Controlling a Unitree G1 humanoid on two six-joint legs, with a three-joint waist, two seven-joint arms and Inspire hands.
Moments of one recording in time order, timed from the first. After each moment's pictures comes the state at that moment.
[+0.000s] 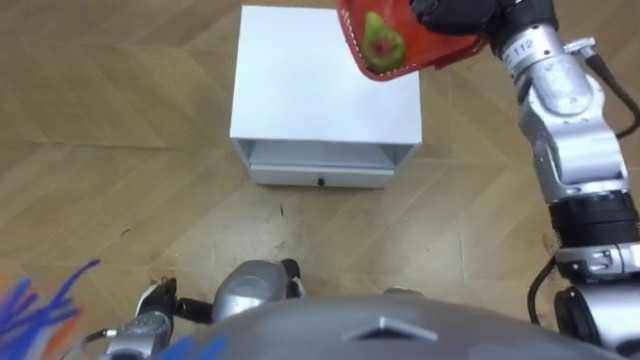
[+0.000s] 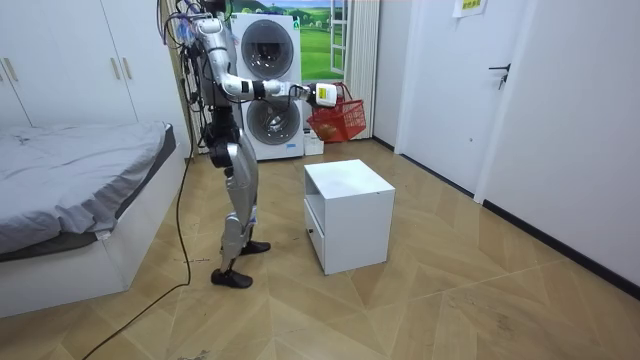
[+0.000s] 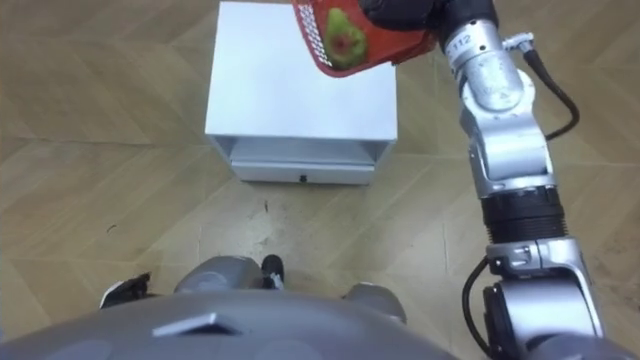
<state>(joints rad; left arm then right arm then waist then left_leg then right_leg) 0.16 0.23 0.03 1.08 0.09 0.12 0.00 -0.20 -0.34 0.13 0.12 0.07 0.13 0.09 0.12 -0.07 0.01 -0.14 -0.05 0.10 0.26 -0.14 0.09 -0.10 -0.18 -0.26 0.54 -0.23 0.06</state>
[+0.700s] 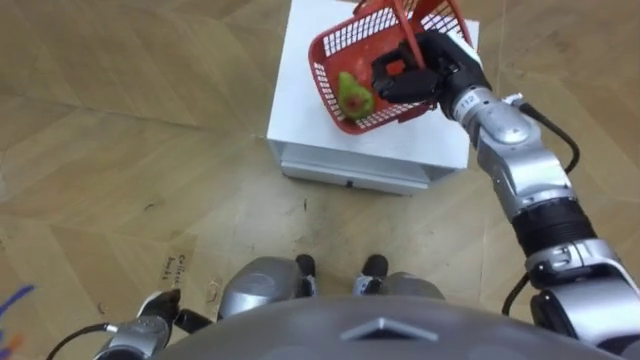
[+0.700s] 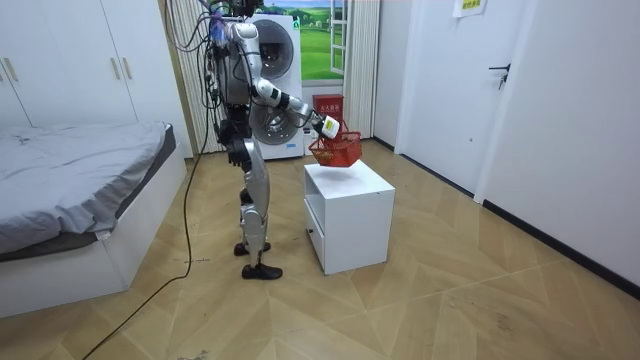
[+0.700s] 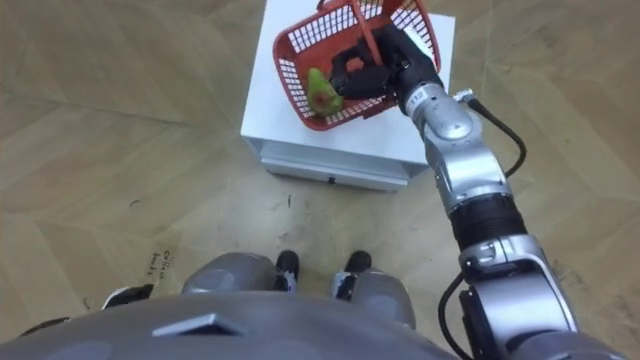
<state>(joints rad) 0.17 0.26 -0.11 1.10 0.17 0.17 -0.03 -0.22 -0.26 0.20 0.47 0.14 0.15 0.13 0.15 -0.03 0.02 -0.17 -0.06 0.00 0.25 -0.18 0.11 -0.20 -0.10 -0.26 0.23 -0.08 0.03</state>
